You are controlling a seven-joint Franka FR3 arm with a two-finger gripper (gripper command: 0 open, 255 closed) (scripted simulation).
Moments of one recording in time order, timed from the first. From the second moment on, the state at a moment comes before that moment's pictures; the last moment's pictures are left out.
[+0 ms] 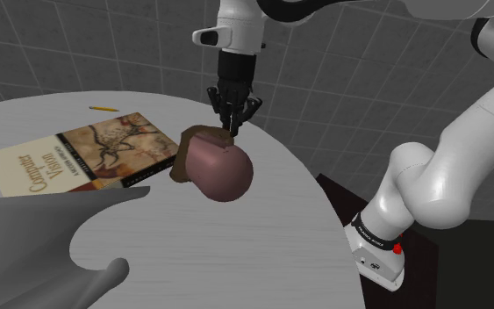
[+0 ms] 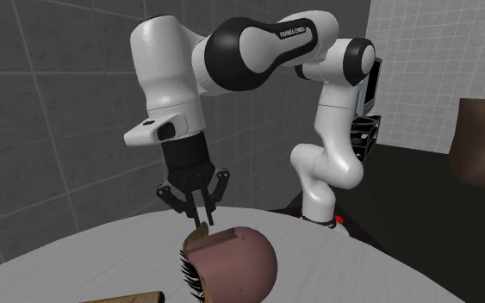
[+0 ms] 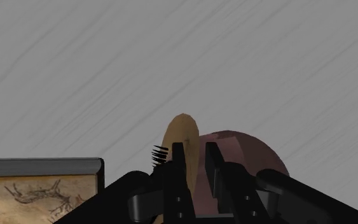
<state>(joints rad) 0.42 -0.15 0.07 -1.99 0.20 1.75 -1.21</state>
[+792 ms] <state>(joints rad) 0.42 -0.15 0.06 -1.83 0.20 1.59 -1.18</state>
